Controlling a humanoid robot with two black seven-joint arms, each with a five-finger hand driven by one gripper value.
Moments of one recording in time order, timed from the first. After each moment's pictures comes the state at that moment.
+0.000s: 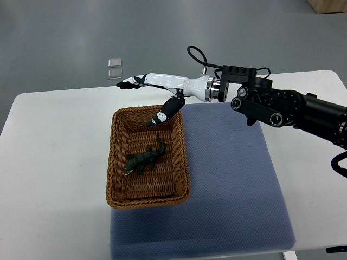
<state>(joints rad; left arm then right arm) 0.03 0.00 -0.05 -0.15 0.06 0.16 0.01 1.17 -0.13 0.12 0.74 -0.91 0.24 0.61</state>
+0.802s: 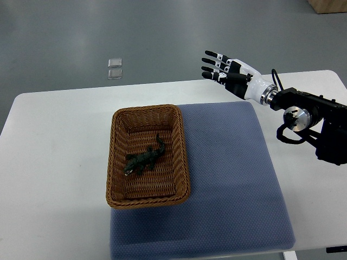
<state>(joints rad) 0.03 0.00 -0.05 -0.15 0.06 0.16 0.01 0.95 -0.30 0.24 0.69 0.13 0.36 0.28</state>
